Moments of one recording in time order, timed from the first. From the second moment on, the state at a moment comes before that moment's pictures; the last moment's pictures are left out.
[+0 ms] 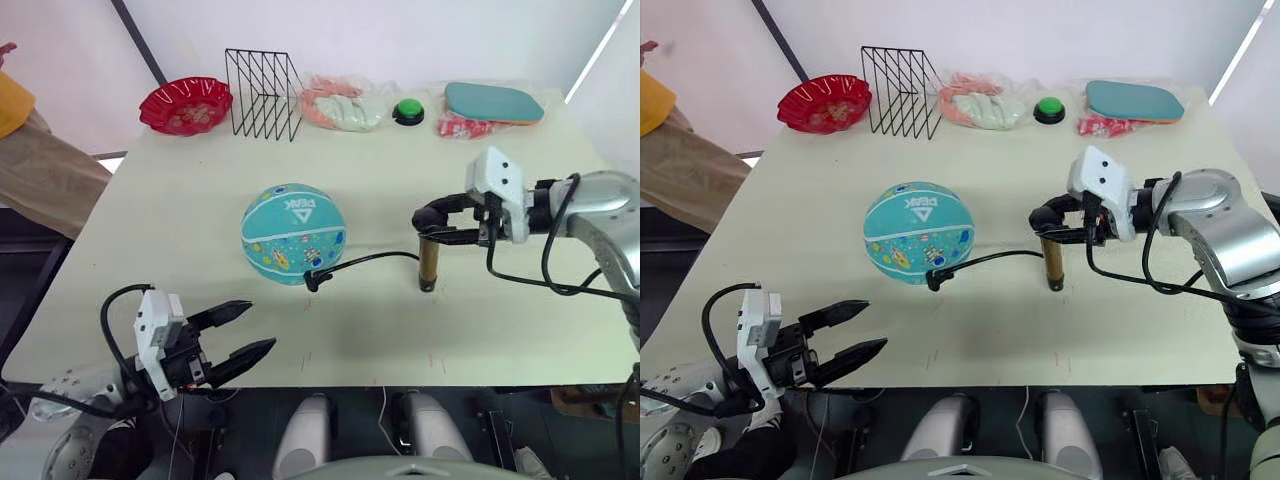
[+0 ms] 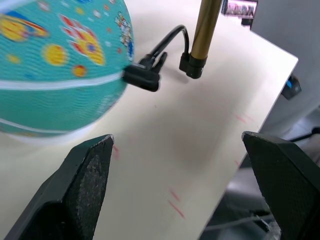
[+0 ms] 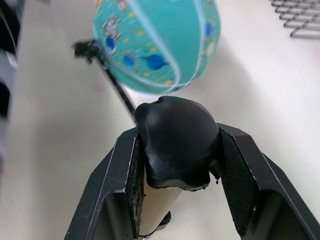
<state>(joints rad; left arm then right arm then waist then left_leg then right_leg) 0.43 0.68 0.43 -0.52 -0.73 0.44 -1.03 -0.70 -0.85 0.20 -0.27 0.36 0.63 1.13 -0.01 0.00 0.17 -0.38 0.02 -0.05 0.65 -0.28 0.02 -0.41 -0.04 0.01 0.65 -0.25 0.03</state>
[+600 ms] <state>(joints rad) 0.43 0.66 0.45 -0.47 -0.80 0.36 -1.13 -0.75 -0.73 0.55 -0.17 -0.13 0.11 1.20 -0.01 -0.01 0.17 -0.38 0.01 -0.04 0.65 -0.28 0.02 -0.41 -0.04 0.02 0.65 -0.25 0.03</state>
